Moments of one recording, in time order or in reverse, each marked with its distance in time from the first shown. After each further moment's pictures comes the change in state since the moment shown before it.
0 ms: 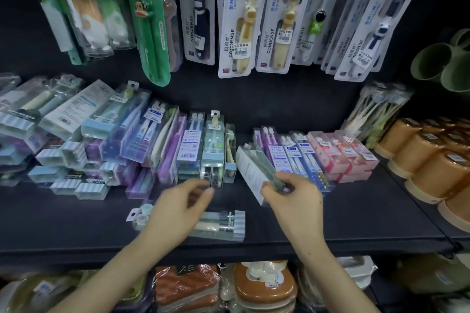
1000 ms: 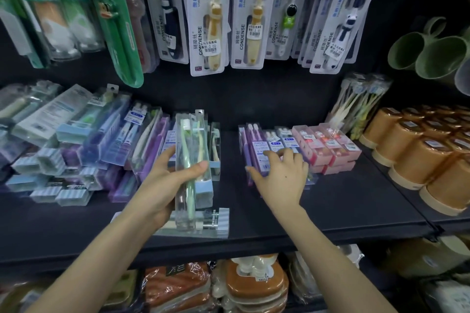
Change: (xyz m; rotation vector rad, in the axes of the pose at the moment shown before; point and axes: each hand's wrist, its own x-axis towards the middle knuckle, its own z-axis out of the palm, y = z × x) left_hand 0.025 0.043 -0.008 -0.814 -0.024 -0.369; right_hand 0.058 0.040 0.020 -0.710 0.193 -0.278
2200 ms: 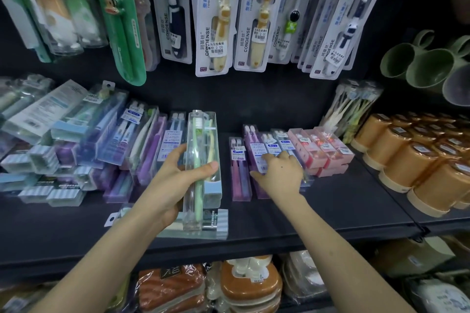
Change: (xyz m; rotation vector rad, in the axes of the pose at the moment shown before) left_hand 0.008 -0.003 0.004 0.047 -0.091 0.009; right_hand 0.021 0.006 0.003 -0.194 -0.254 -0.033
